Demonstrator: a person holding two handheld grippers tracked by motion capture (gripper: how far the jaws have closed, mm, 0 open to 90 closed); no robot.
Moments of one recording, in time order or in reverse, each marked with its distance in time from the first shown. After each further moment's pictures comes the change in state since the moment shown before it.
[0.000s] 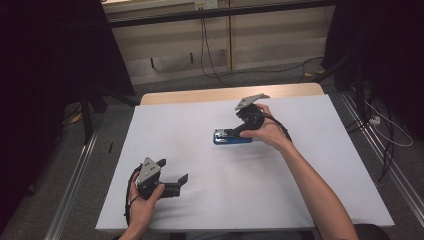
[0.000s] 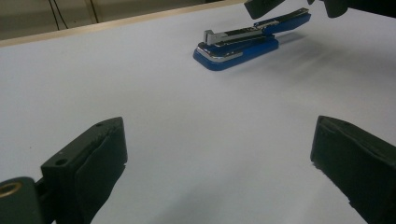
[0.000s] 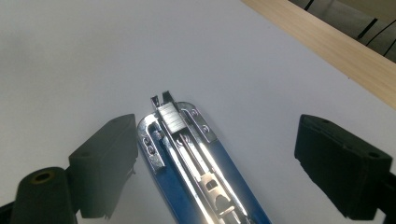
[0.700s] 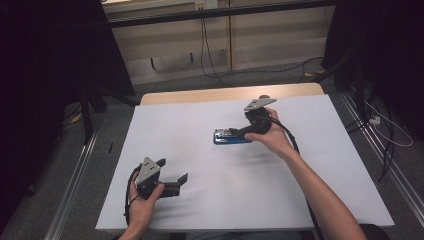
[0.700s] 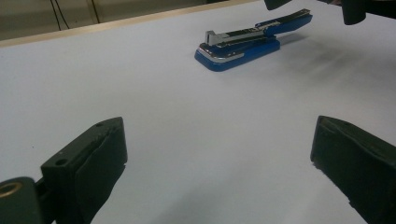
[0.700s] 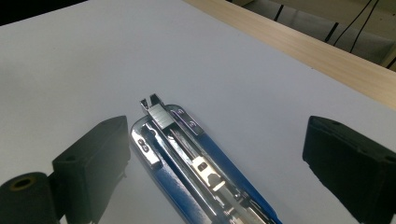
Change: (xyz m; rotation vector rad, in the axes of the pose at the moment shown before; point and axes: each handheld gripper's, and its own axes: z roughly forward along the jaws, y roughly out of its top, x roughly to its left) left arm 0.001 0.000 0.000 0.000 0.005 0.003; right arm 0.006 -0.017 -0.020 -0.092 -0.094 0.106
